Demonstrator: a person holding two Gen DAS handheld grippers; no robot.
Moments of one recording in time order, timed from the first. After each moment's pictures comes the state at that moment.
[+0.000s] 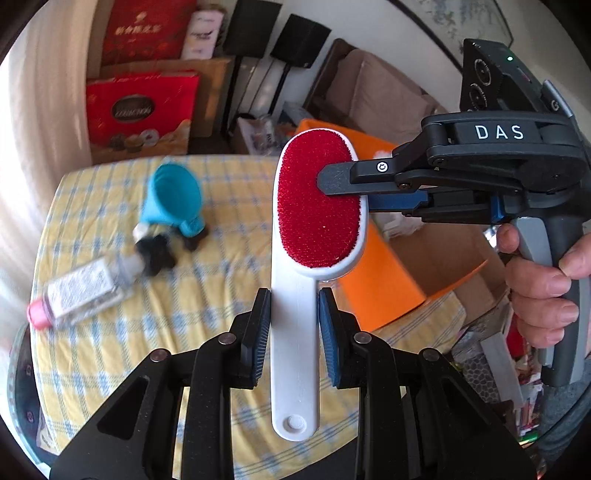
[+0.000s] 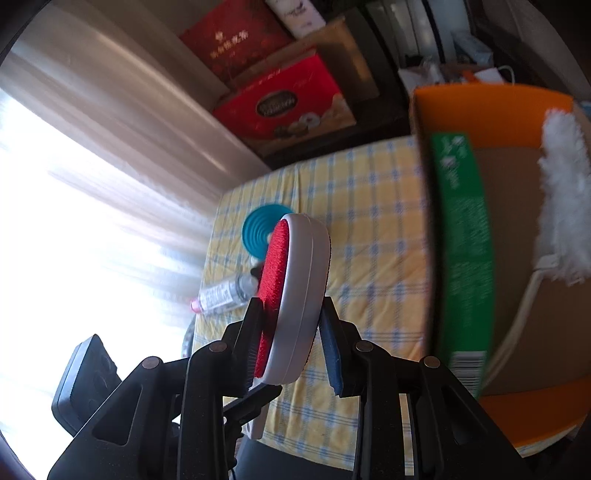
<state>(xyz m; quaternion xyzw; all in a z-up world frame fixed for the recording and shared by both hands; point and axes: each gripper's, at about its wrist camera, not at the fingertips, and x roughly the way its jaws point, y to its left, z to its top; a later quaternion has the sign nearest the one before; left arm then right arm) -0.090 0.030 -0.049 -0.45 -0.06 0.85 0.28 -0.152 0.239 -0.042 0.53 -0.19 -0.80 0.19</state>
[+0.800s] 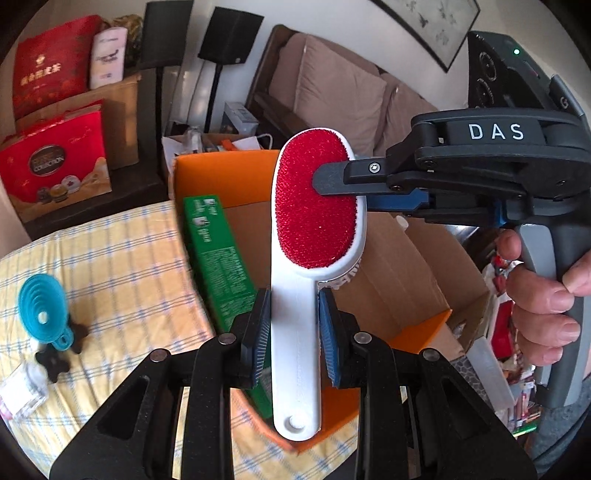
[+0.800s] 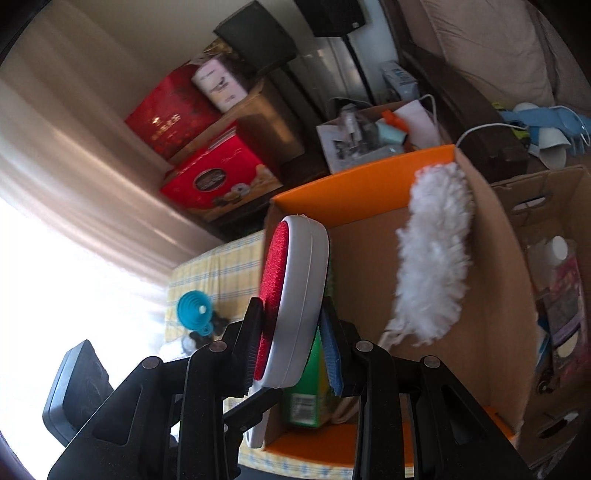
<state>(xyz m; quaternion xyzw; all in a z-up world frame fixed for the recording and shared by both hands) -0.141 0.184 -0.020 -0.45 -0.02 0.82 0.34 -0.171 0.385 0.000 0.50 -0.22 -0.83 0.09</state>
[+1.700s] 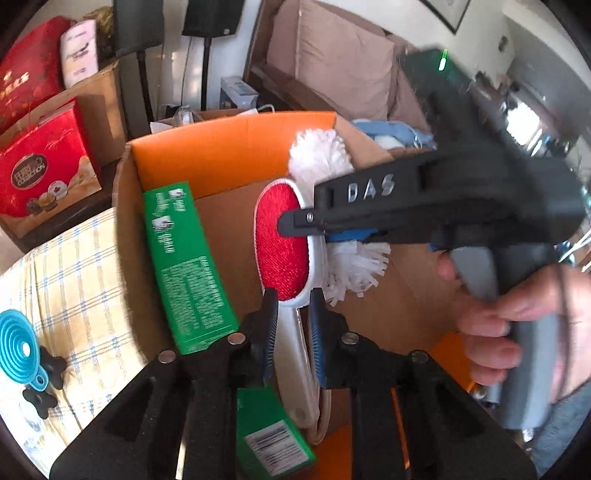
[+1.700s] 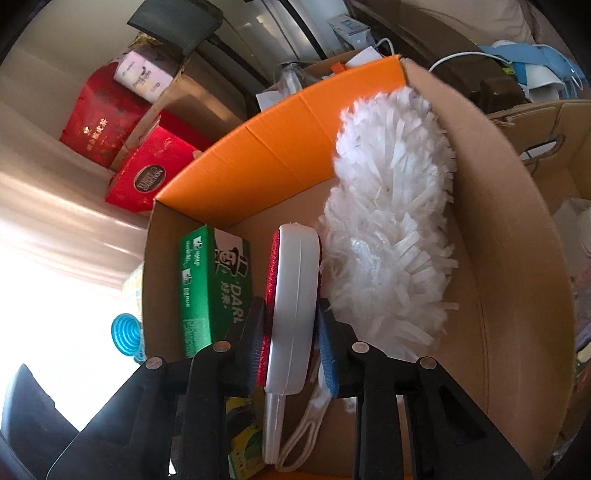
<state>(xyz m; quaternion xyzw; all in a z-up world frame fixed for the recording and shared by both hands) -0.165 0.238 -0.063 -0.48 0.04 0.81 0.32 -0.213 0.427 -0.108 0.55 -0.26 -0.79 0.06</state>
